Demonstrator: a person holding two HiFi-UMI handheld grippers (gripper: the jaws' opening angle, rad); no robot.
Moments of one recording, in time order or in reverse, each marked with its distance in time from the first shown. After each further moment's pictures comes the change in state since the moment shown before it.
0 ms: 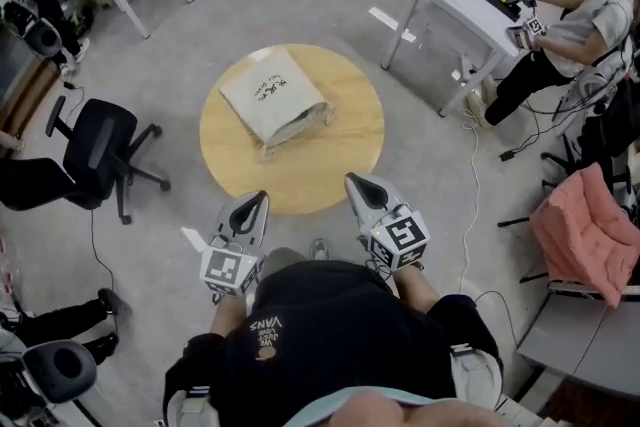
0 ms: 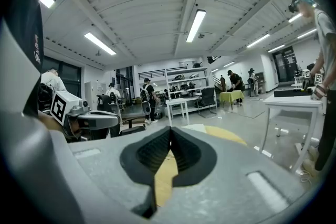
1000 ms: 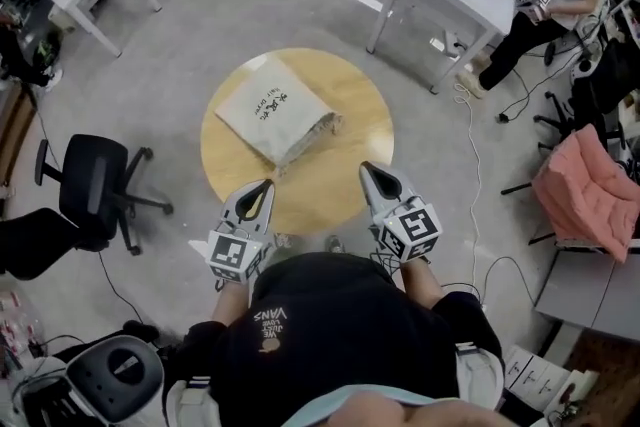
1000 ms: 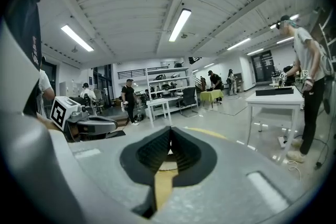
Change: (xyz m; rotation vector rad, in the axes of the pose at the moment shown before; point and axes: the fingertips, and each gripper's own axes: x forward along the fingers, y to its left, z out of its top) left arm 0.067 0.114 -0.015 -0.015 0.050 -0.186; right arm 0.086 -0.031 0.016 0.059 0.008 -0.222
